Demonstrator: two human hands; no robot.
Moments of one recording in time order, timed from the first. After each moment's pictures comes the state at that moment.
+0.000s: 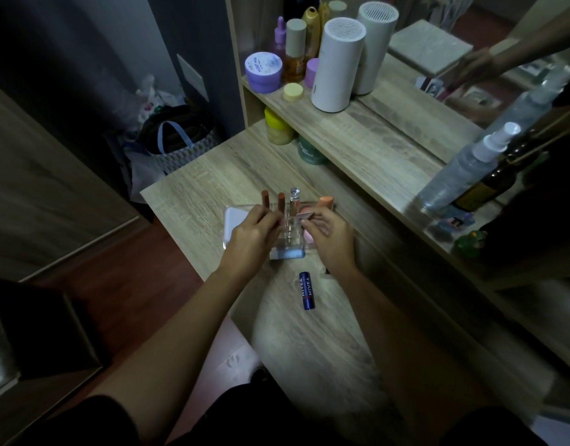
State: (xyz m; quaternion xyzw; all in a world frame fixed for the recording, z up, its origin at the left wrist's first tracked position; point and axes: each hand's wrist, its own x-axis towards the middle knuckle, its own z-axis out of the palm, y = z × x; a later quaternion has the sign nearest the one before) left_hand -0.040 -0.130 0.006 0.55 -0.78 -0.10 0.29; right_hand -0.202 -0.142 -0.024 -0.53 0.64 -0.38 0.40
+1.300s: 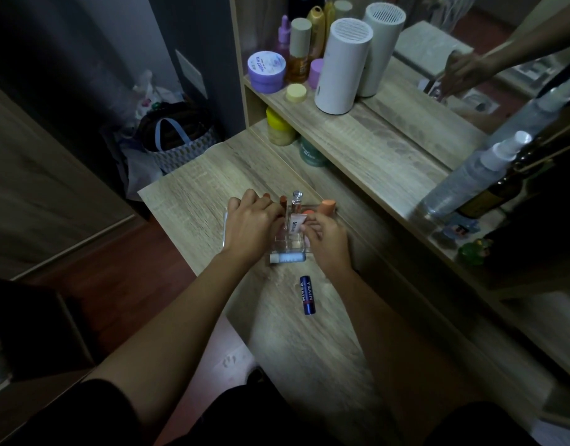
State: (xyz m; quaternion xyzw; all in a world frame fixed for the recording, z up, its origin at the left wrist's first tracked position) left_hand -0.041 -0.154 0.018 0.59 -0.79 0.00 0.13; right_hand -0.195 -0.148 -0.043 -0.58 0.68 -0.31 0.33
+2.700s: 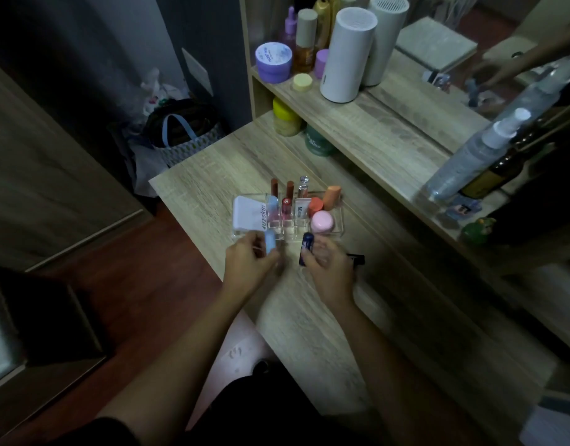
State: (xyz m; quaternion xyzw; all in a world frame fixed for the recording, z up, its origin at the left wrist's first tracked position) left_hand -0.026 -0.083 -0.020 0.70 -0.57 -0.32 0.30; right_hand -0.179 -0.072 -0.039 -0.47 0.69 -0.40 0.38
